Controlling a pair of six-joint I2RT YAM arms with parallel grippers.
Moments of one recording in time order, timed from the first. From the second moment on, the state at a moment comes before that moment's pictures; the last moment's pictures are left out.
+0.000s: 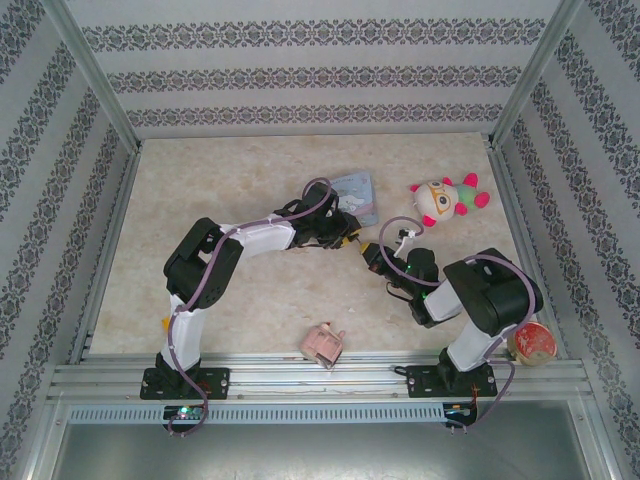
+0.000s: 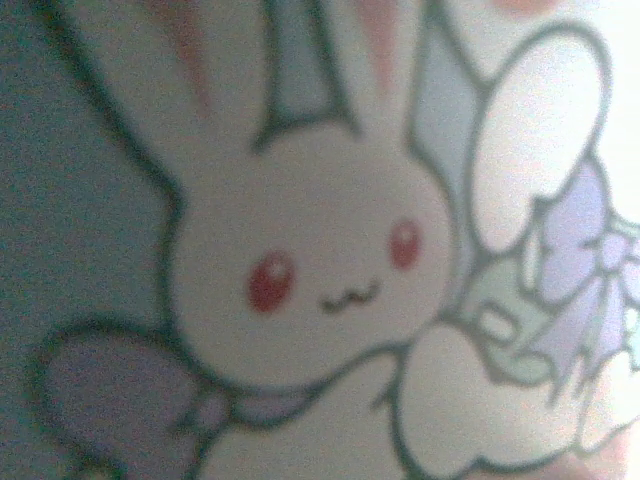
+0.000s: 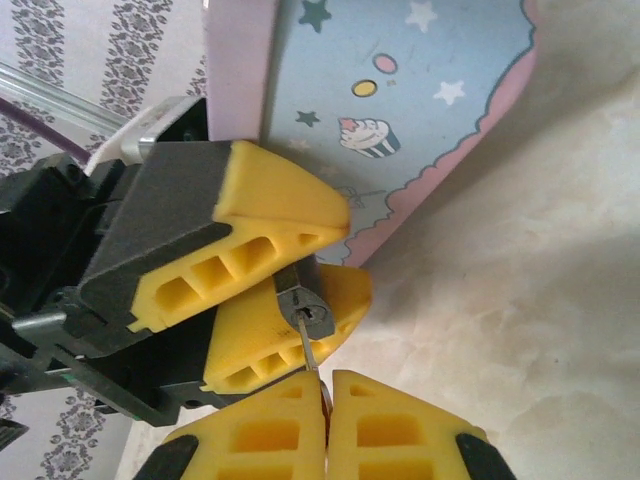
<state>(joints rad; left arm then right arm) -0.65 2.06 1.38 -0.06 0.37 -1.32 0.36 1.69 0.21 1.23 -0.32 0.97</state>
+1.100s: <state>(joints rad) -0.65 2.06 1.38 -0.06 0.39 -1.32 0.36 1.68 0.22 1.22 -0.29 0.97</state>
